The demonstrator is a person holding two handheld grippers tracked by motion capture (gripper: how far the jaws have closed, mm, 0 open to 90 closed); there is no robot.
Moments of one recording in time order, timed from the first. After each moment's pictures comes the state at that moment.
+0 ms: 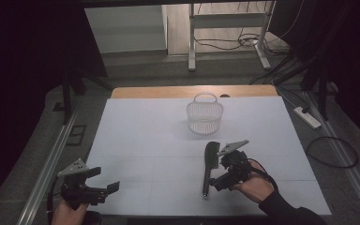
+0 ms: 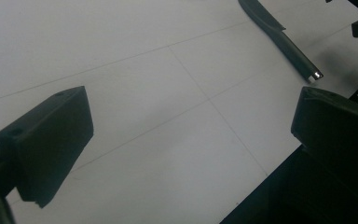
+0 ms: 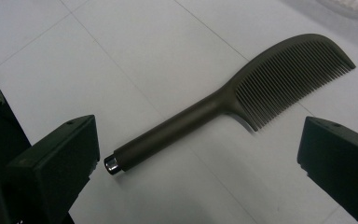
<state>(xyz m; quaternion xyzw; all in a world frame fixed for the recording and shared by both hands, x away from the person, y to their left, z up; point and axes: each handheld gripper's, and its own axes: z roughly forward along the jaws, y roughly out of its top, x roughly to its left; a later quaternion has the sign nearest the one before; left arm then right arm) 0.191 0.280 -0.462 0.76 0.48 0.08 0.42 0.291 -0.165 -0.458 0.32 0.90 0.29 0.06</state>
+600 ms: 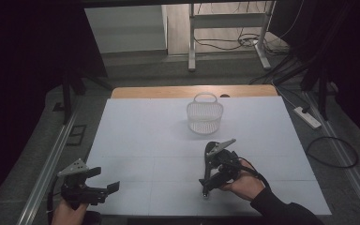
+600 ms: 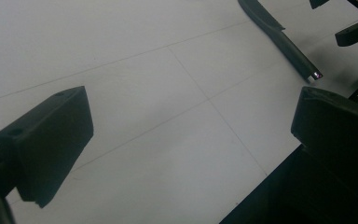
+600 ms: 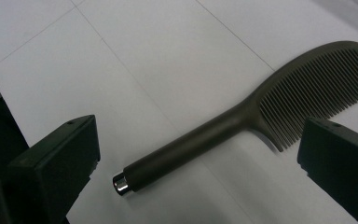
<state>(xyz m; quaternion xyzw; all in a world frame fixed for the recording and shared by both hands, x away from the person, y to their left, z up) 0.192 0.280 -0.462 0.76 0.48 0.07 0.42 0.297 -0.141 -0.465 0.31 0.91 0.27 0.05</state>
